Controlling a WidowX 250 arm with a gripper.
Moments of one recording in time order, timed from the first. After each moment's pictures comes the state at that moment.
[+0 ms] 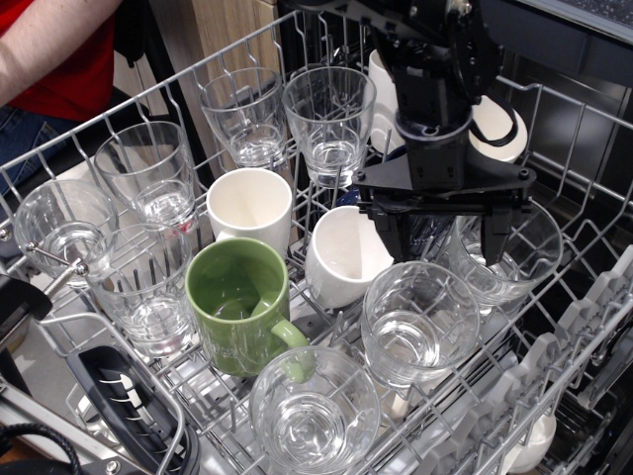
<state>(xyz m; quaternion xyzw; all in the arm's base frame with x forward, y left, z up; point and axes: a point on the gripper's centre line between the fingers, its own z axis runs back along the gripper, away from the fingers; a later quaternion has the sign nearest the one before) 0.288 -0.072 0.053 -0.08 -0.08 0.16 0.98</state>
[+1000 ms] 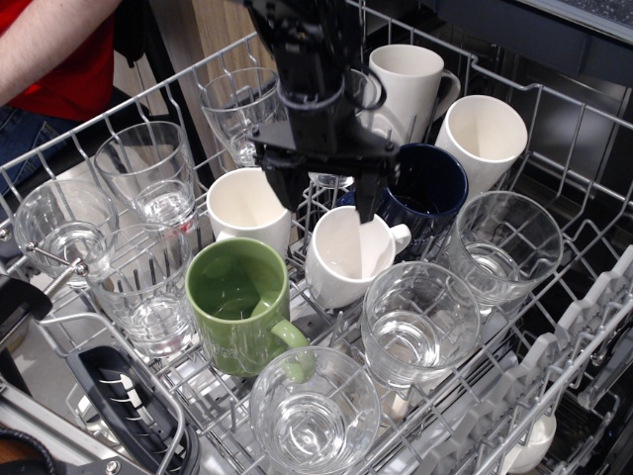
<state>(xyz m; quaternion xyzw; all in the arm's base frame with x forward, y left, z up) 0.304 0.017 0.036 -0.01 -0.10 0.11 0.99</state>
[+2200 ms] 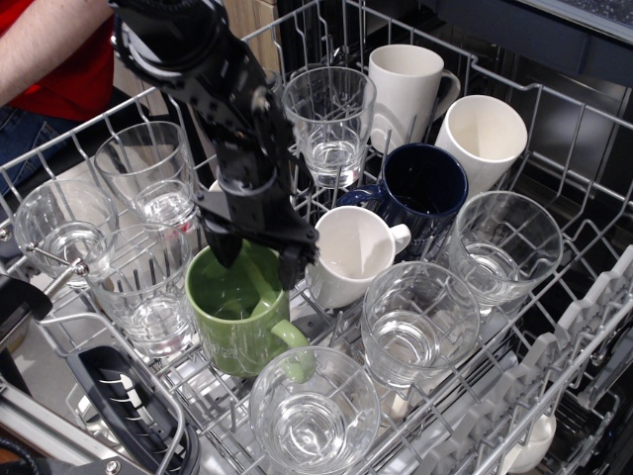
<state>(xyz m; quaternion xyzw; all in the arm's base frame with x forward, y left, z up) 0.275 0.066 -0.032 0.03 -0.07 0.05 1.00</state>
